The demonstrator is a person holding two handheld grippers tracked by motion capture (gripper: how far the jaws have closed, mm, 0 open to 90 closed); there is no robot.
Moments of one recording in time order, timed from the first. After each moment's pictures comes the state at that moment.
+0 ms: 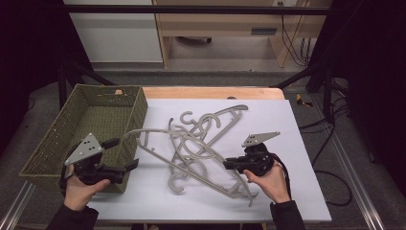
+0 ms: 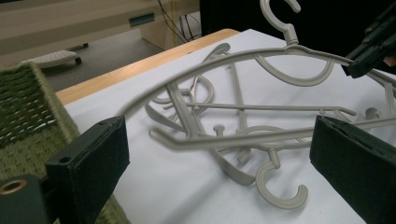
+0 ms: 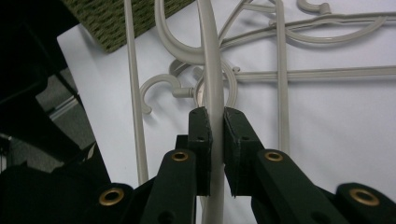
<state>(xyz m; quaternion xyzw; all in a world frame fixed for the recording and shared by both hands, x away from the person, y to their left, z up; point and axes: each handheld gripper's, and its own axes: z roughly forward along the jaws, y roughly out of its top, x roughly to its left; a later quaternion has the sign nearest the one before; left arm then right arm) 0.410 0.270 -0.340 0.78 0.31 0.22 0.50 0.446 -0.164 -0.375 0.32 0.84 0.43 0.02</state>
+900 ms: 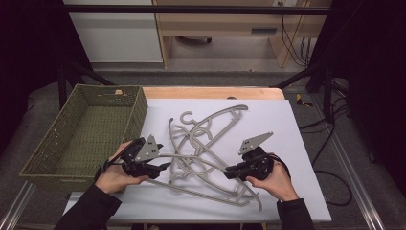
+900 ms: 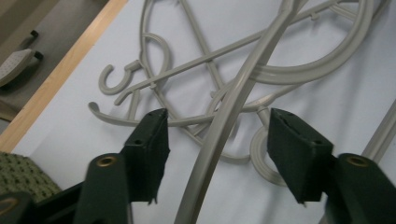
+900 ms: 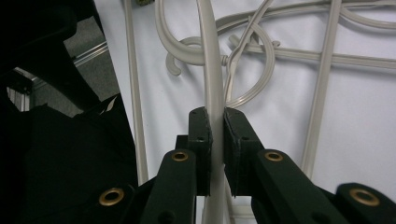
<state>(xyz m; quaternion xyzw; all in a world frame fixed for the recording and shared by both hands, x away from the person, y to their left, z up) 0.438 0.179 -0.355 0.91 0.15 0.22 0.32 0.440 -0.161 -0.370 0.24 0.89 0.38 -0.02</state>
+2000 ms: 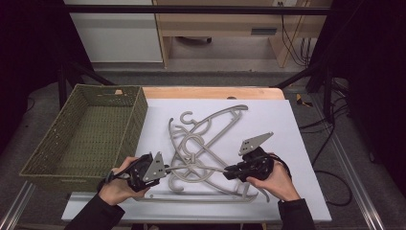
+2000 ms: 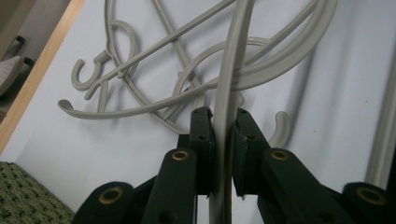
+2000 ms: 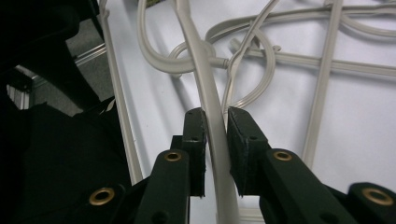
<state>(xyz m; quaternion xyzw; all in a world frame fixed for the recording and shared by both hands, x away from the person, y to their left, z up) 0.408 0.169 -0.371 0.93 0.10 0.22 0.28 0.440 -0.162 -0.369 0.23 0.89 0.39 -0.01</state>
